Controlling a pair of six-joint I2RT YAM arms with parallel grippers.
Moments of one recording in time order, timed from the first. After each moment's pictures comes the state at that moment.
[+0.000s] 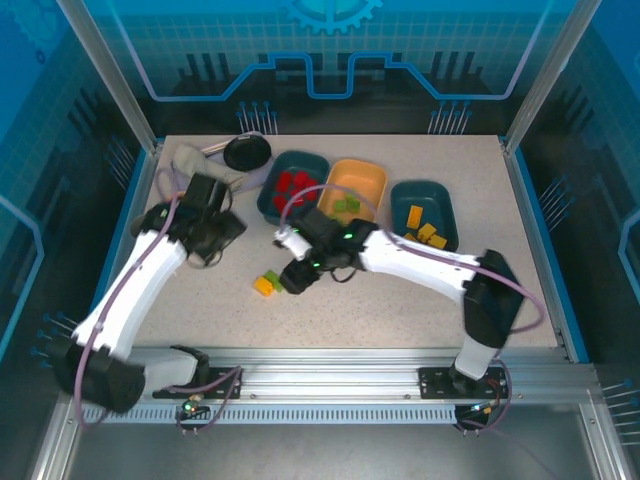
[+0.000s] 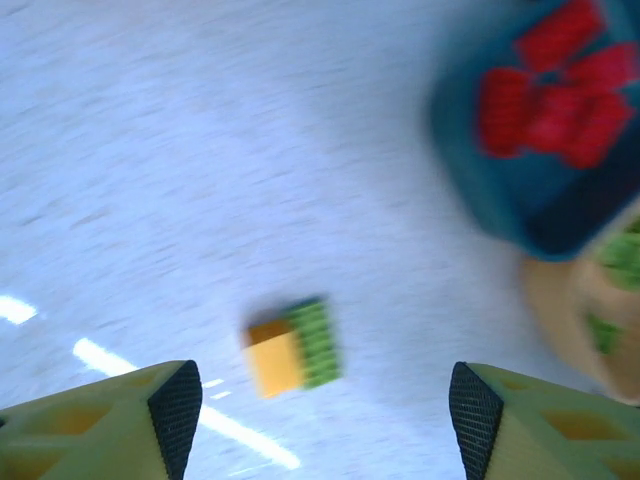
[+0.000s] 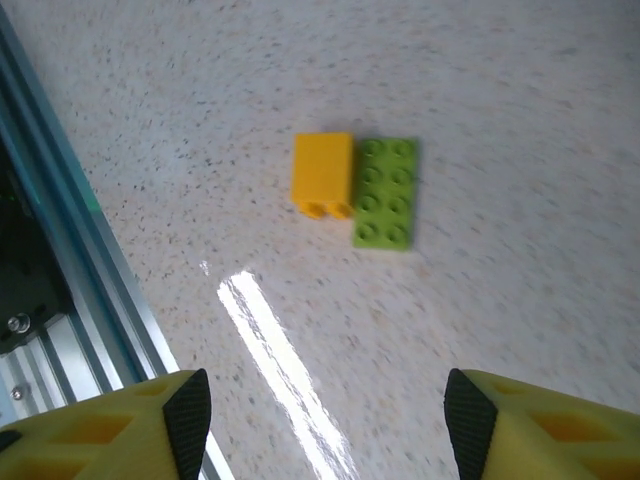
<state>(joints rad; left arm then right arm) -0.24 1.16 1.16 -1.14 -0.11 -1.05 0.97 1.78 1.45 -0.70 -0.18 0.10</state>
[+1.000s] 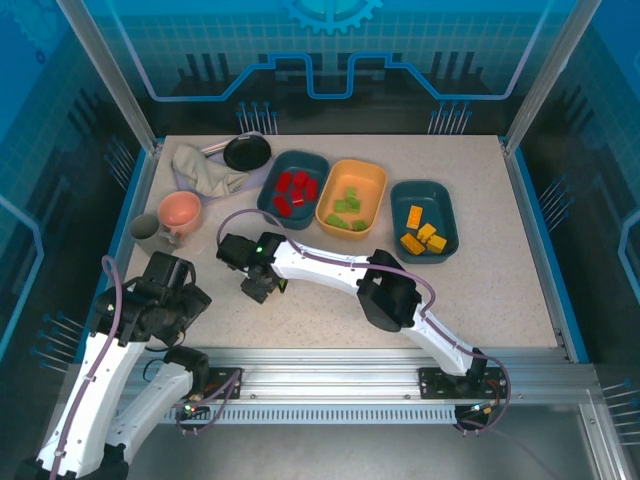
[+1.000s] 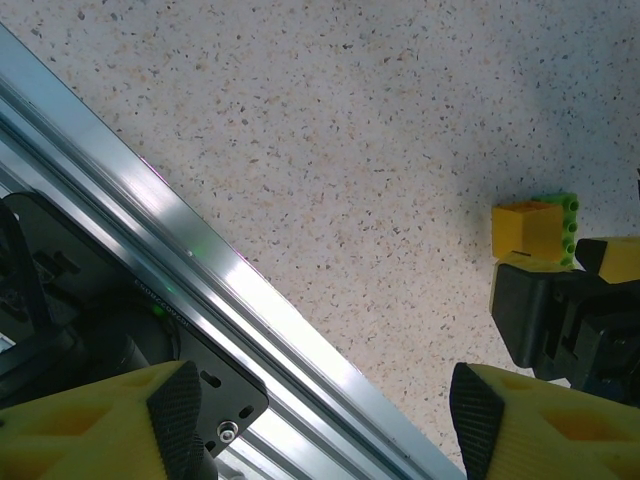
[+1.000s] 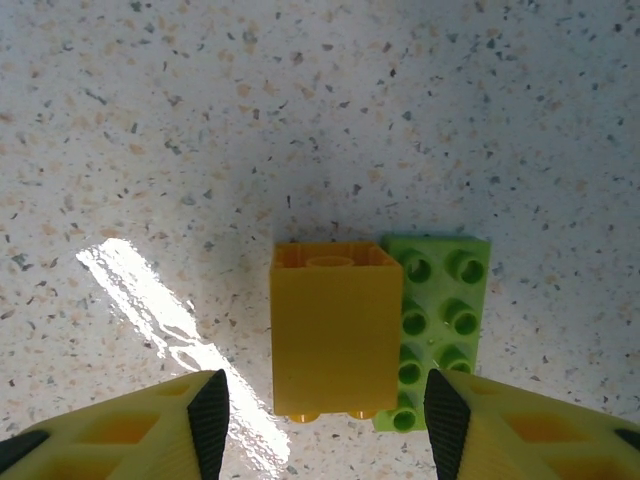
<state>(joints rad) -0.23 0.67 0.96 -1.54 -0.11 -1.16 1.13 2.38 2.12 -1.06 0.16 0.15</state>
